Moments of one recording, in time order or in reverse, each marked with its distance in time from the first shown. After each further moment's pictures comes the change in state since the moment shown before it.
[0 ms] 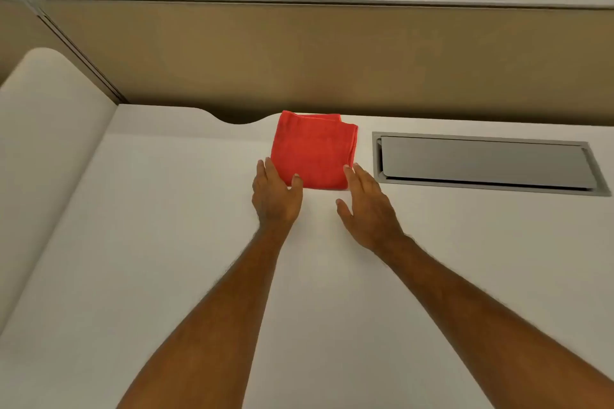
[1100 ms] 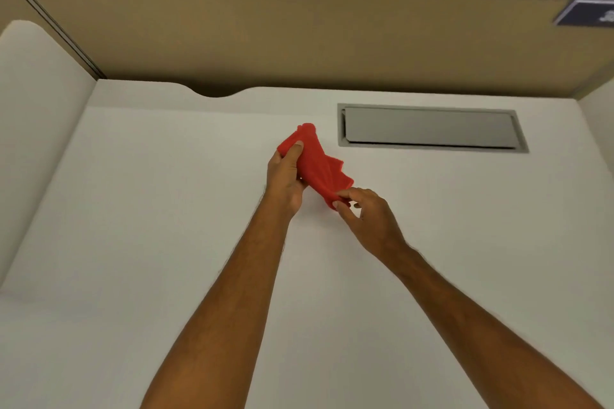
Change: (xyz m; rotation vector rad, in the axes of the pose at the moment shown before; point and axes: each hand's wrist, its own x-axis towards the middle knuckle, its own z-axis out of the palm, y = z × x) left_hand -0.109 0.048 -0.012 -1.264 -0.337 -0.378; right_hand -0.138 0.021 -0.045 0.359 0.069 -0.014
